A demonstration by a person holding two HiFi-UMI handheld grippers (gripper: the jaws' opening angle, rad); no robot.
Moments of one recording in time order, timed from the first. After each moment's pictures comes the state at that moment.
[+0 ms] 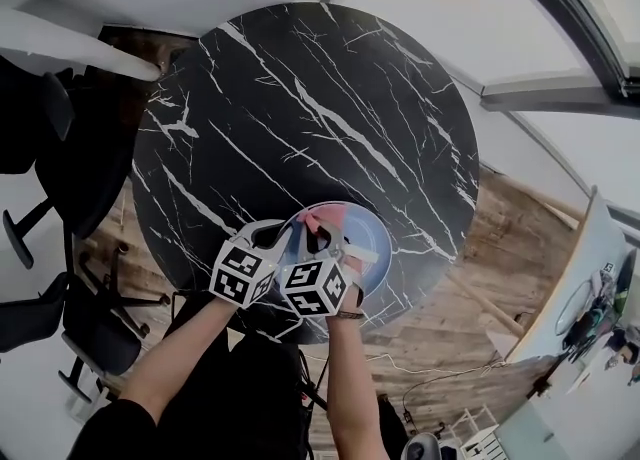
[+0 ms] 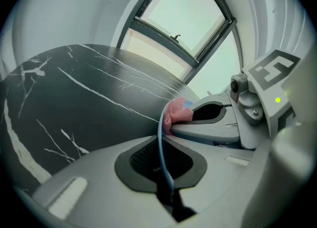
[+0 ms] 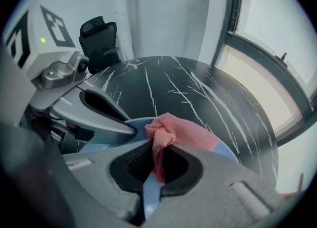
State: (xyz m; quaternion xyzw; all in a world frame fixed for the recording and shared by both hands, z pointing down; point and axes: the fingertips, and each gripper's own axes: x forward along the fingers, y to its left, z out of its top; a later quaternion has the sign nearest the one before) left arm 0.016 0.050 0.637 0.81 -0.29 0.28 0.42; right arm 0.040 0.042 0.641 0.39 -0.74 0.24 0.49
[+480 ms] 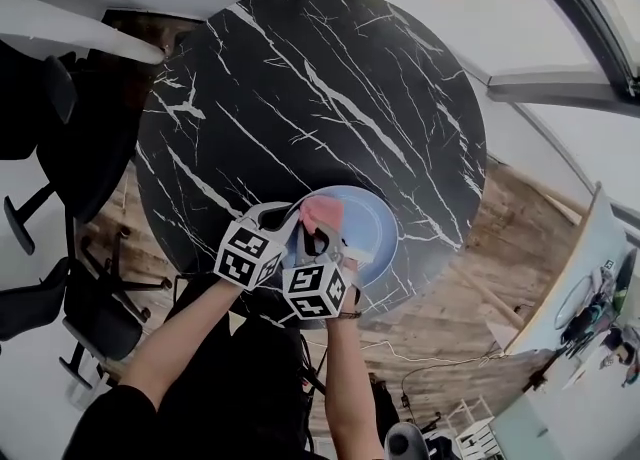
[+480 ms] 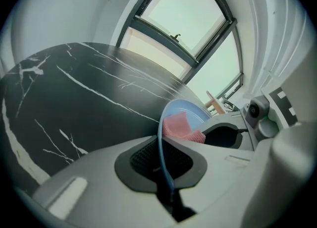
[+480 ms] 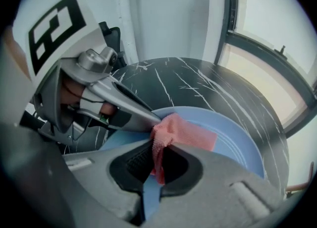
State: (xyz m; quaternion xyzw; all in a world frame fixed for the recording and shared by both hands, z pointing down) left arm 0.017 0.049 0.637 0.81 -0.28 0.28 0.43; right arm 0.021 0.080 0.639 0.38 -0.75 0.26 0.46
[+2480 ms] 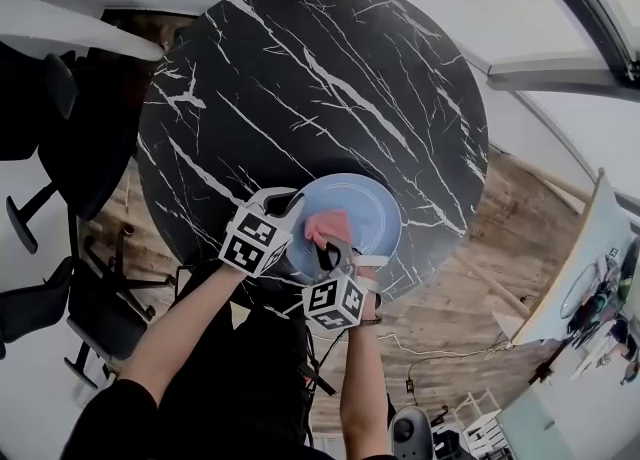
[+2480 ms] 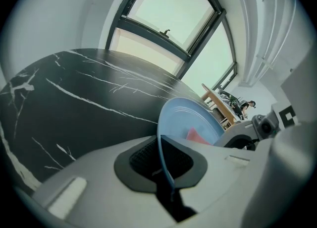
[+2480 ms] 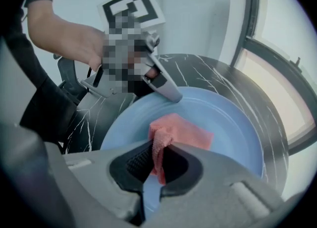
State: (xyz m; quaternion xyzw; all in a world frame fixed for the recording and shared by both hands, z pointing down) left arm 0.022 0.051 0.636 0.83 -0.26 0.31 0.38; right arm 0.038 0.144 0.636 0.30 -0.78 0.22 0.50
